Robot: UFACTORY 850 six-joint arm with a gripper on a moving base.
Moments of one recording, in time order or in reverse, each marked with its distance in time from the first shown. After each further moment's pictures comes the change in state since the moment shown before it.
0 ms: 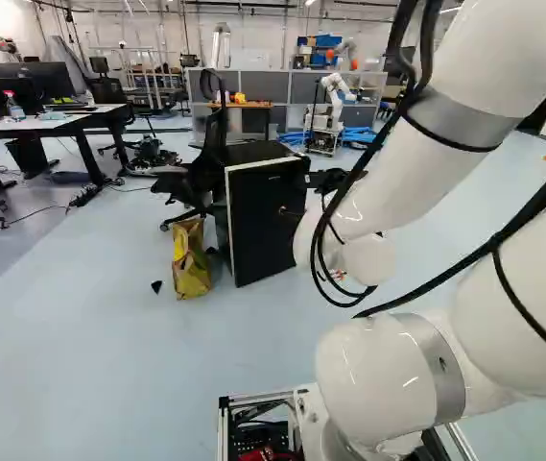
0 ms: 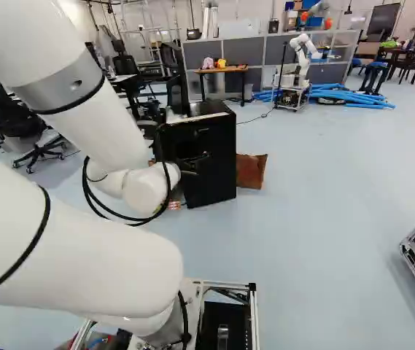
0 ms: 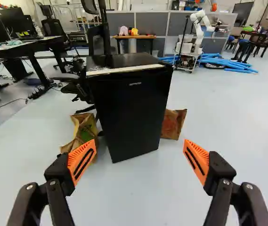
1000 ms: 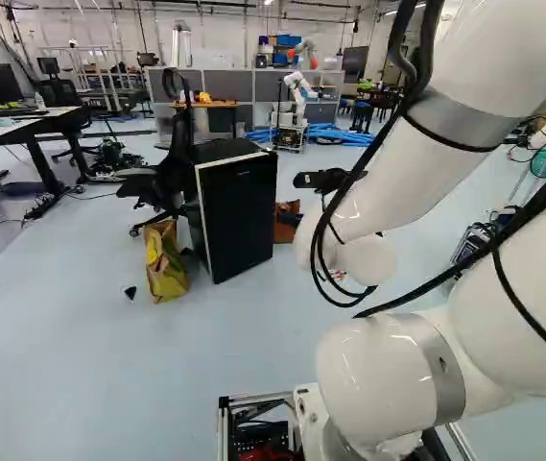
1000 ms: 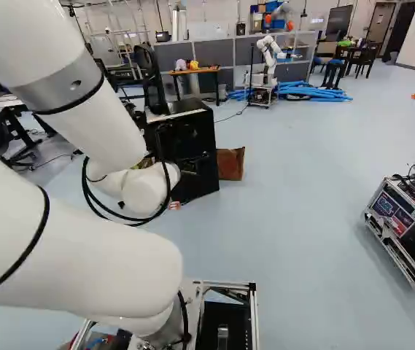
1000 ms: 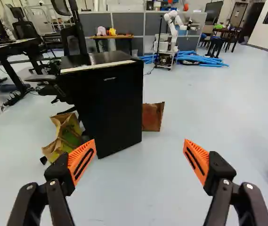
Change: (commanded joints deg) arm 0.0 0.0 0.0 0.0 0.0 0.0
